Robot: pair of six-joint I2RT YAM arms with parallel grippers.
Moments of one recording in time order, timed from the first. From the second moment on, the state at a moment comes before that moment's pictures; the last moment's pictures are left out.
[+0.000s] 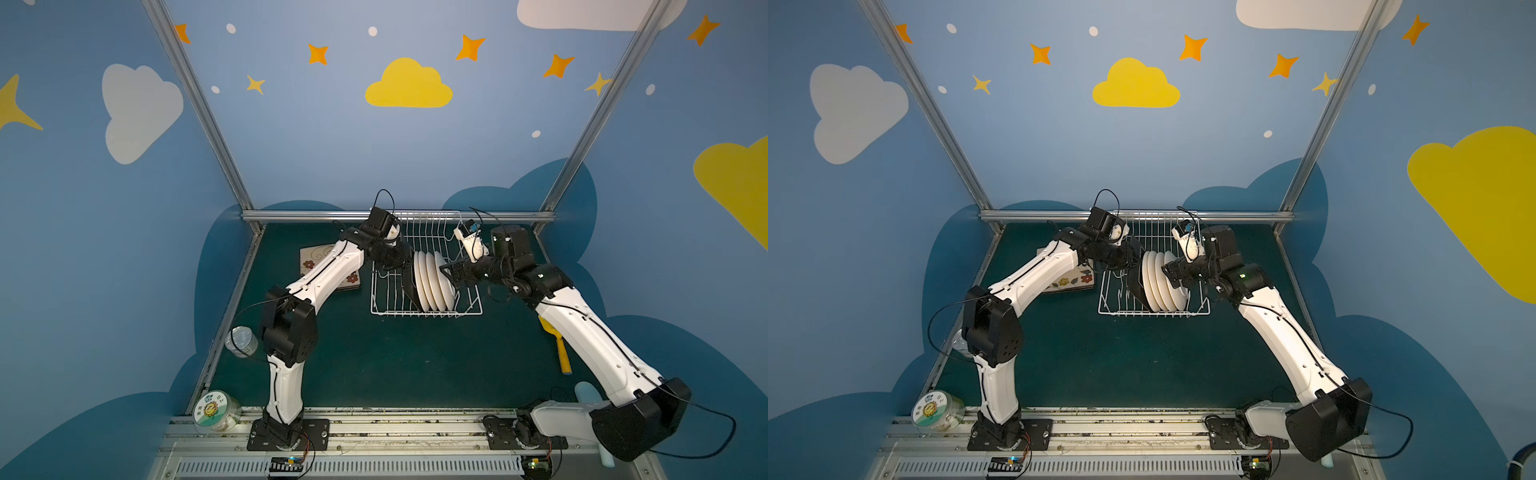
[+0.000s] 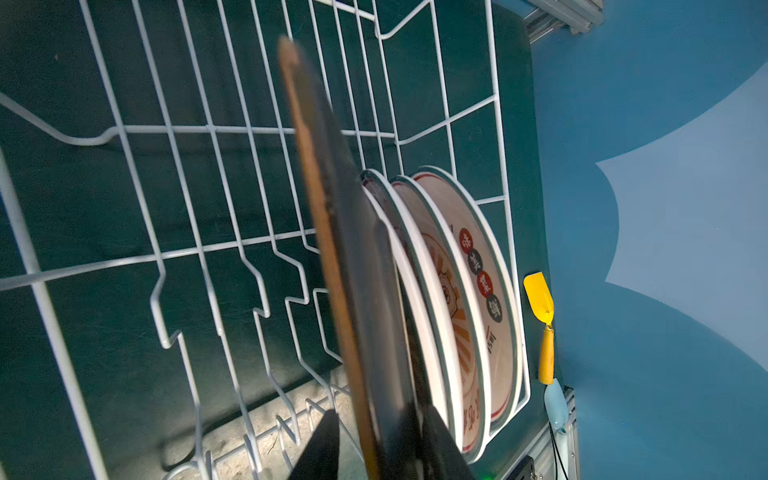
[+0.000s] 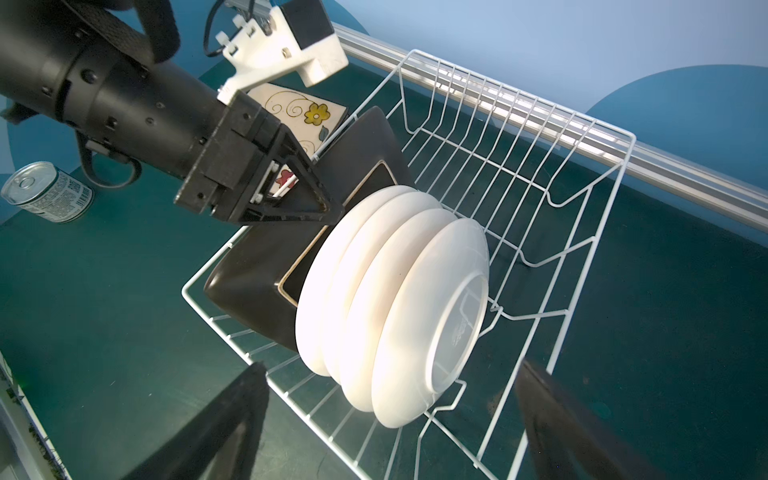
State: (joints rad) left arm -0.49 1.99 1.84 -0.76 0.38 -0.54; right arm 0.46 1.31 1.32 -0.63 -0.19 -0.09
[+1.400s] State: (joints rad) left arm -0.51 2.00 1.91 -0.83 0.40 -0.64; right arm 0.46 1.31 1.32 -0.60 -0.19 -0.09
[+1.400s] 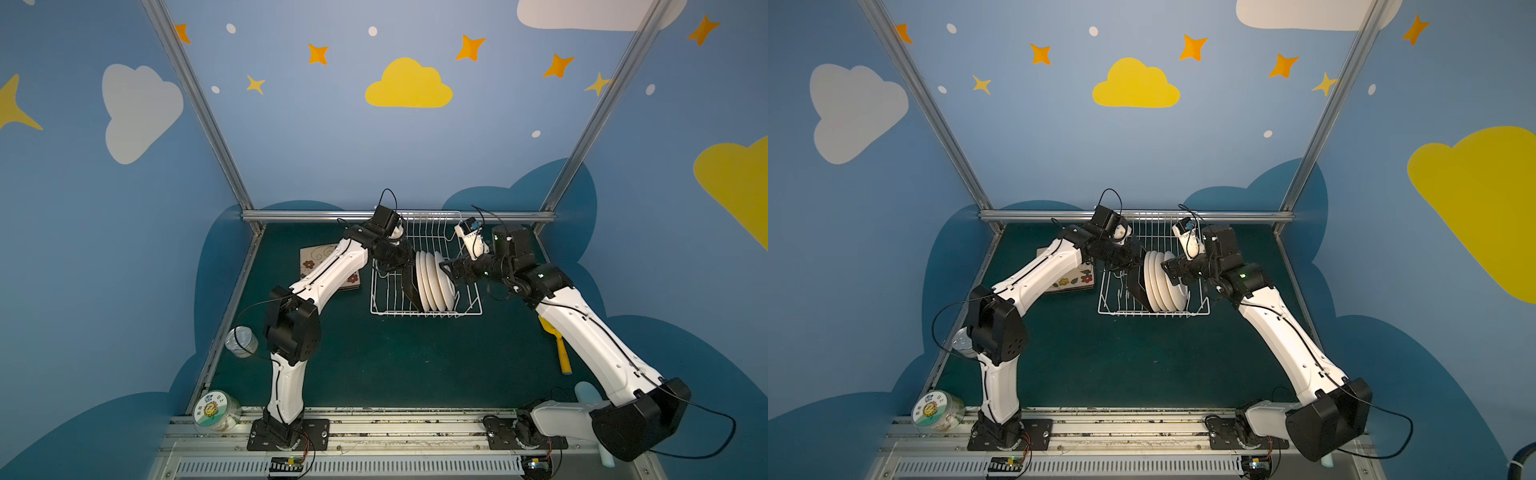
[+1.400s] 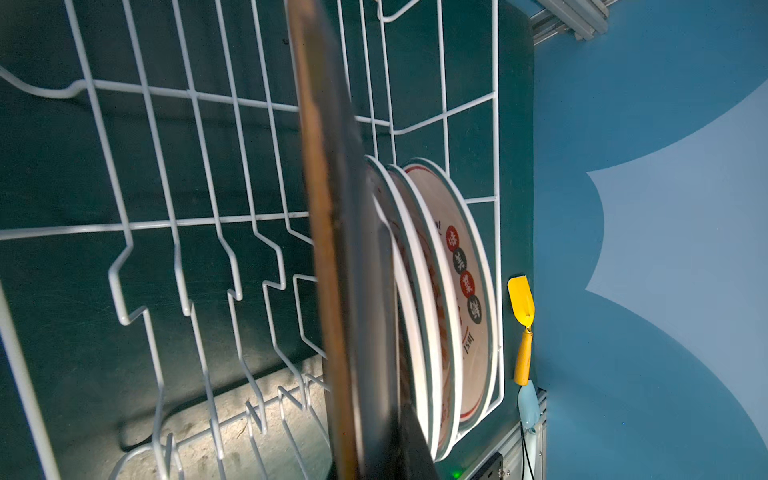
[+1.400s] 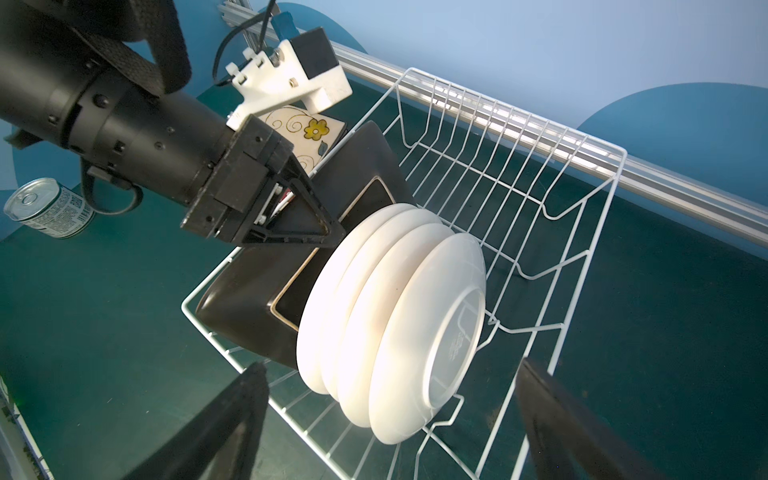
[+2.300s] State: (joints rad) left arm -0.50 1.95 2.02 -0.94 0.39 -0.61; right arm 0.46 1.31 1.32 -0.56 -0.19 -0.08
